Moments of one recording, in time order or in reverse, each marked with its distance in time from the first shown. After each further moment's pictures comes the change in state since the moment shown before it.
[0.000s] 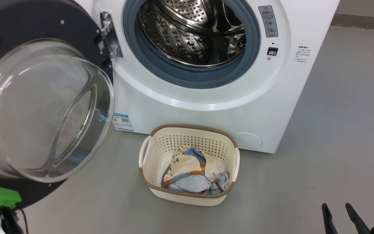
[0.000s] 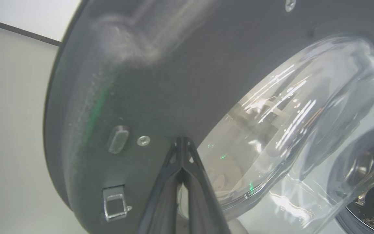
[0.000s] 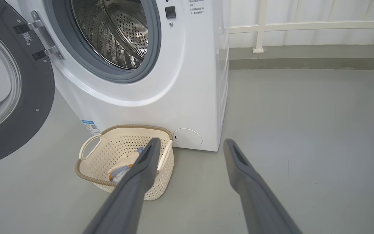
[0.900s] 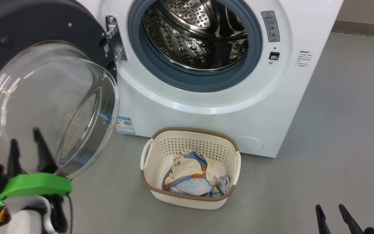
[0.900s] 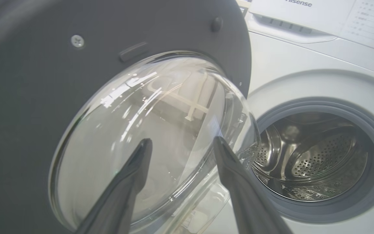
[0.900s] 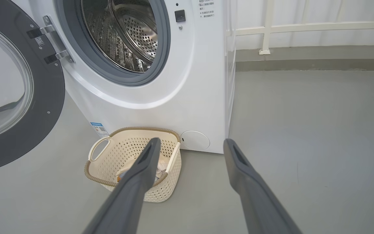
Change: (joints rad) left arm 0.114 -0.053 -0.345 -0.323 -0.088 -0.058 0.000; right arm 0.001 0.020 0.017 0.003 0.000 0.000 0.000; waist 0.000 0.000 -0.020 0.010
